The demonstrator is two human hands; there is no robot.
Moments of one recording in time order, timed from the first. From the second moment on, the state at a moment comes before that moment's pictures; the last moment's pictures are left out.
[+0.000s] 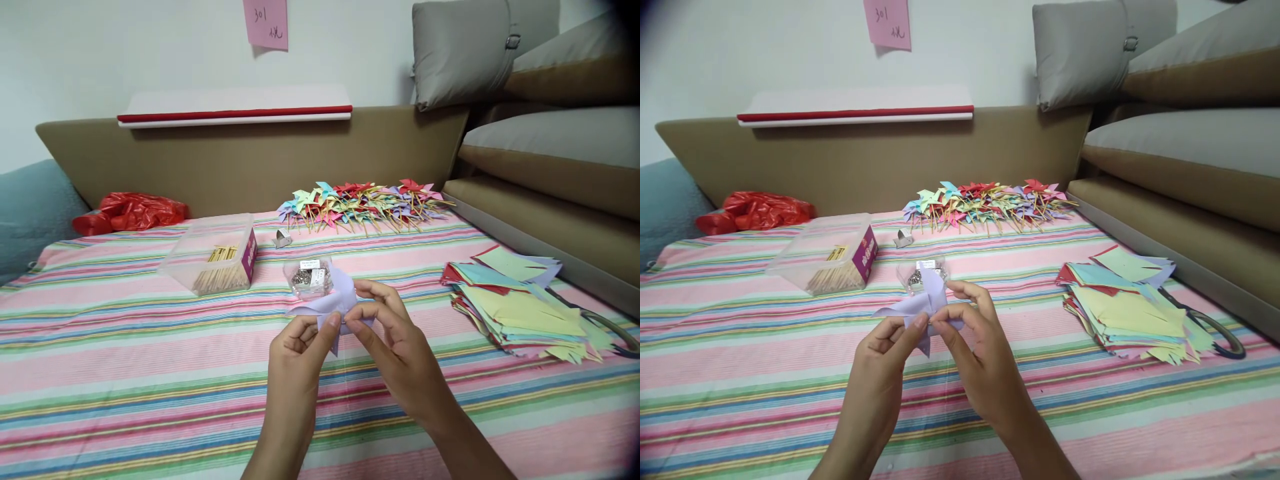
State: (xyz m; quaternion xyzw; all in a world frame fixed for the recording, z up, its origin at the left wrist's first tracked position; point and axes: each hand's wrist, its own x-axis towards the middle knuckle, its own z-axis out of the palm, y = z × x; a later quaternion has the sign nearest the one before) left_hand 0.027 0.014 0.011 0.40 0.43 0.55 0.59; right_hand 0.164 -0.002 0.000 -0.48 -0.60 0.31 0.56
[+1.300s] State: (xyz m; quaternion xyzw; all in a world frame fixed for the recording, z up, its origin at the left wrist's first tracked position) left_hand 0.025 0.009 0.017 0.51 0.45 0.54 0.50; right_hand 0.167 -0.002 0.010 -0.42 -0.57 0.41 0.57
